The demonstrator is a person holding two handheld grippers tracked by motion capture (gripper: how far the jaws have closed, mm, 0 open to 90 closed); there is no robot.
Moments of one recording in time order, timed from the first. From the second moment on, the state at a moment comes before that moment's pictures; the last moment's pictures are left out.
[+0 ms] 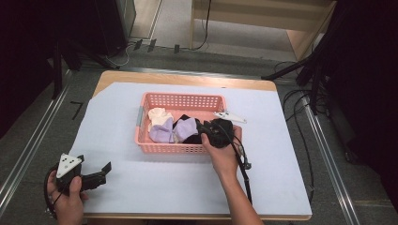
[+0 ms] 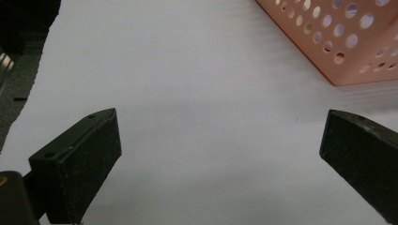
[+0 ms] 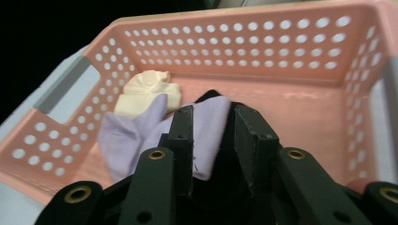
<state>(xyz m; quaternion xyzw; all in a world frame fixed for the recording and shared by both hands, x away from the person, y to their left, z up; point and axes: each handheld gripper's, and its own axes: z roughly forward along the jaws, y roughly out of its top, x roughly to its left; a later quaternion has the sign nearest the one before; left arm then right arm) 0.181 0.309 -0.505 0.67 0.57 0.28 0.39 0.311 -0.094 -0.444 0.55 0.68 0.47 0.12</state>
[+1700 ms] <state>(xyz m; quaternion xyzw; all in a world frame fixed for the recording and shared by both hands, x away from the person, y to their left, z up) 0.182 0.310 -0.505 0.67 0.57 0.27 0.39 0.294 -0.152 -0.399 0.52 0.61 0.55 0.23</state>
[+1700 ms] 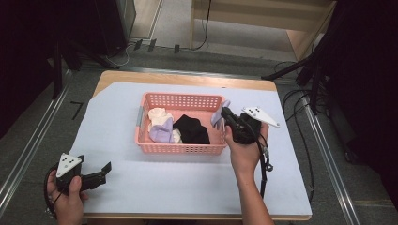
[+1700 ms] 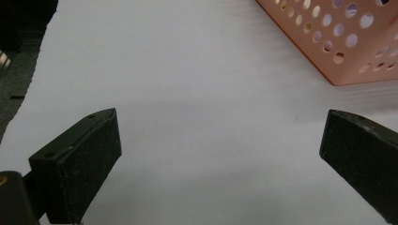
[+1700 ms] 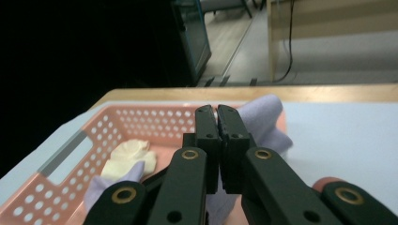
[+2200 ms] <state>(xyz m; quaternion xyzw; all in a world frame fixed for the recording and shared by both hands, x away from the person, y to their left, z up) 0.182 0.310 -0.505 0.67 0.57 0.27 0.39 0.293 -0.215 -0.407 0.54 0.57 0.54 0.29</state>
